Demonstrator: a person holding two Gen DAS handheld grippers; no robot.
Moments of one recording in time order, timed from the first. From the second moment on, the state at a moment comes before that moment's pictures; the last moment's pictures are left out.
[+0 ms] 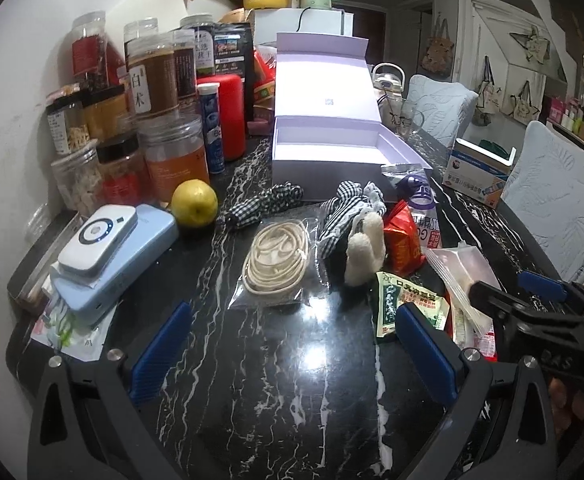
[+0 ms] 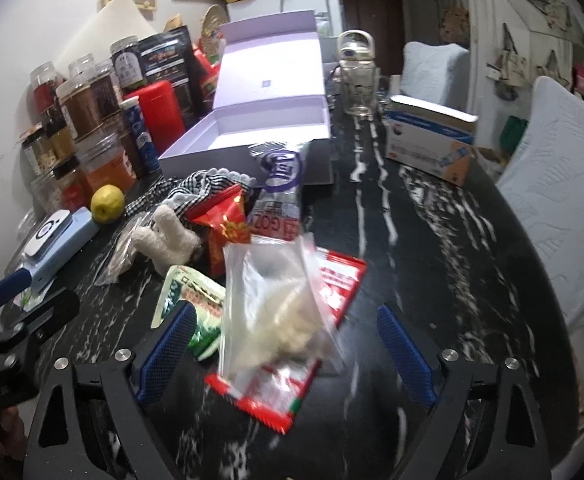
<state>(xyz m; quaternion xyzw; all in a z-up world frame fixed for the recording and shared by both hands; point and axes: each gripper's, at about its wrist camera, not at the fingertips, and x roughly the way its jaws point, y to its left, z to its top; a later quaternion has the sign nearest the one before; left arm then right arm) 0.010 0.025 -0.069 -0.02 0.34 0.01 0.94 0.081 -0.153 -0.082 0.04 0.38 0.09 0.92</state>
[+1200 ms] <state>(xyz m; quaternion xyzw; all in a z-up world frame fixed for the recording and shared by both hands) 0.042 -0.044 -0.111 0.04 0.38 -0.09 0.92 0.029 -0.224 -0.097 0.12 0.39 0.07 0.91</state>
